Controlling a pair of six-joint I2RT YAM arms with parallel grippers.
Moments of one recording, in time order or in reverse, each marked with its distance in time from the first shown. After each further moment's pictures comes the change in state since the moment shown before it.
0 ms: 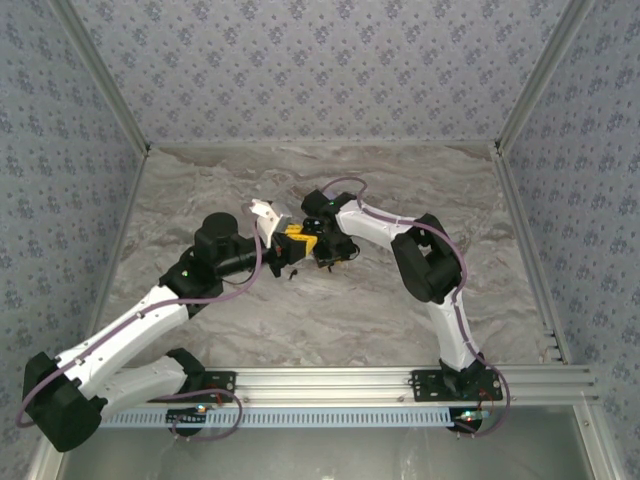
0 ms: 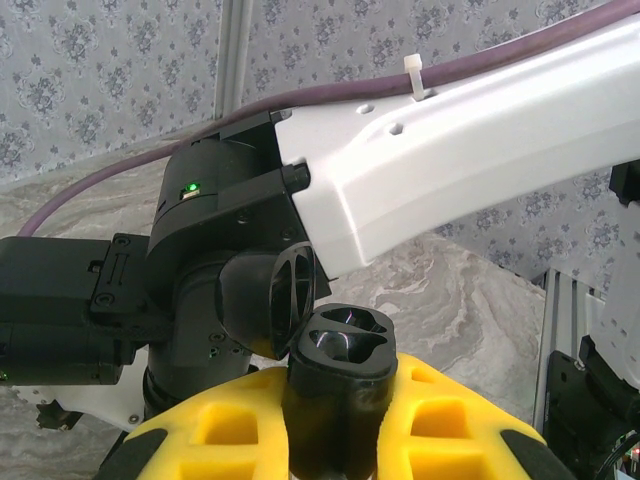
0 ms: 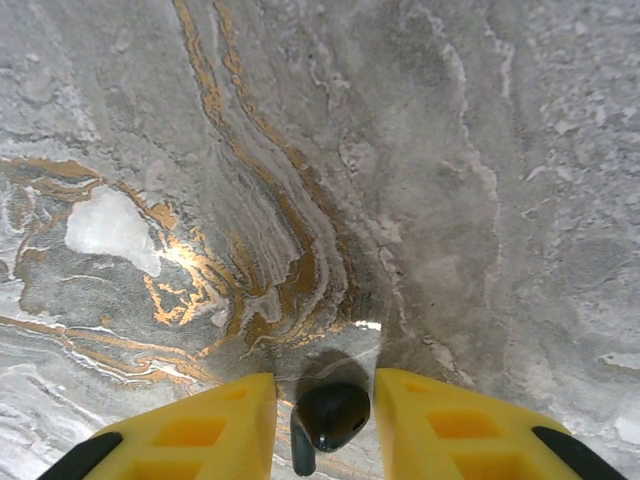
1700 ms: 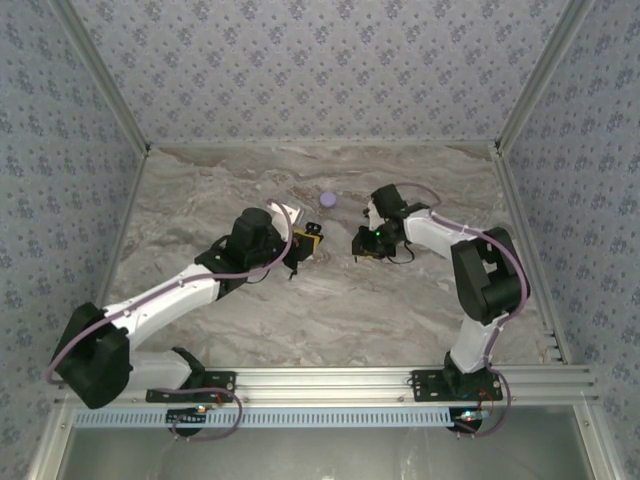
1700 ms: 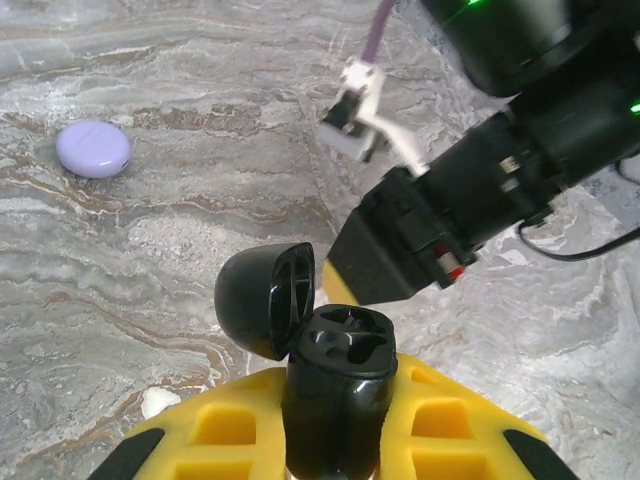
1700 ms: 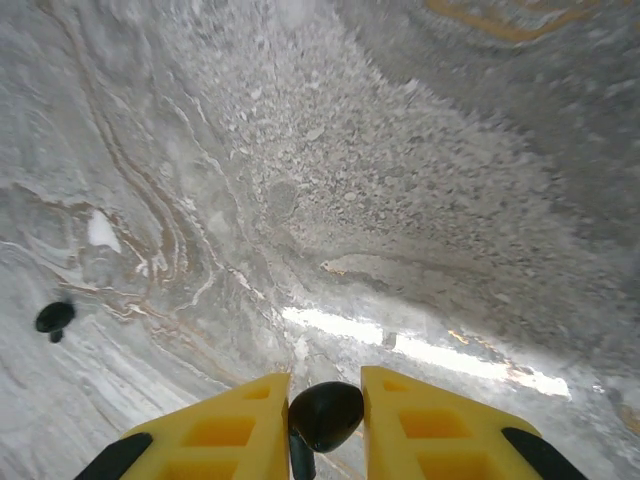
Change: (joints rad) left arm 0.008 0.288 0.005 0.004 -0.195 -0.131; right arm -0.317 -0.386 -0.524 0.421 -0.336 0.067
